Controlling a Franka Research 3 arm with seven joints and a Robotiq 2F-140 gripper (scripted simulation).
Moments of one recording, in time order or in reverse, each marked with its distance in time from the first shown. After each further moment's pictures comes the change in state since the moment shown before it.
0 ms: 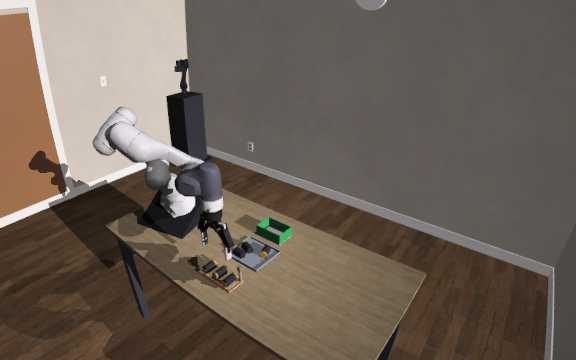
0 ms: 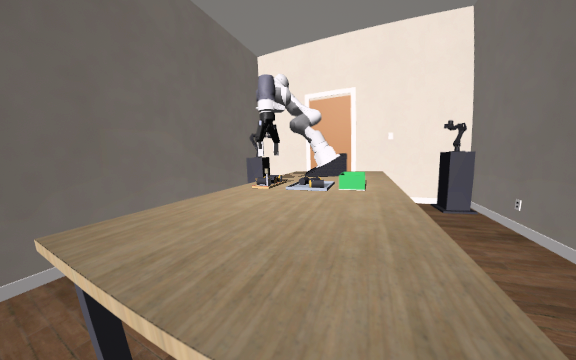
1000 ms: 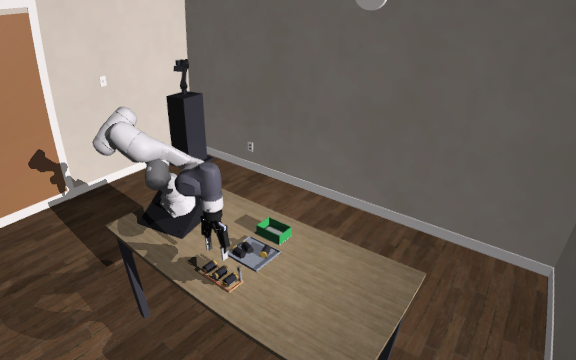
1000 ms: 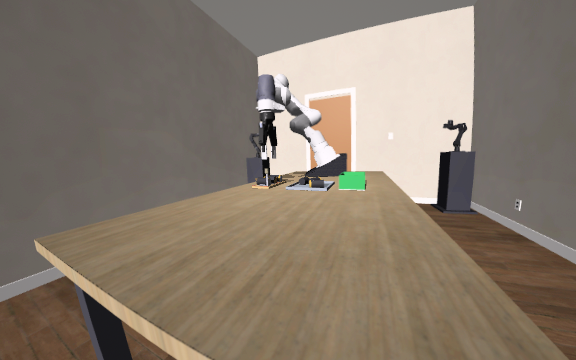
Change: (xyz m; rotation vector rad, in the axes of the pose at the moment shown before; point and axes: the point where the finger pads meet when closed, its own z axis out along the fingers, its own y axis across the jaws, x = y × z) arm 0.000 0.000 0.000 -0.001 0.000 -0.027
